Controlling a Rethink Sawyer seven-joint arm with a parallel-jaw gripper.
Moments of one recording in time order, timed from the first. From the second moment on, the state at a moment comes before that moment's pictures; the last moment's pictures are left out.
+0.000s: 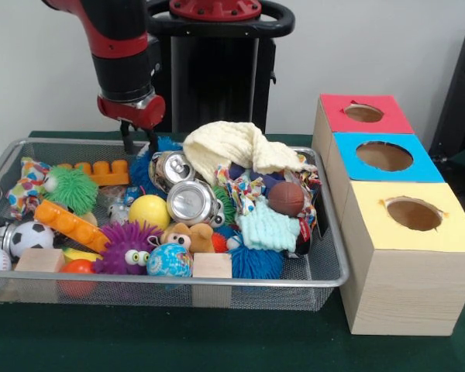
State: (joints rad) arm -0.71 -0.58 0.02 2.08 0.10 0.16 1.53
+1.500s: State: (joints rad) arm -0.75 -0.59 0.09 2.14 0.11 0.12 1.53
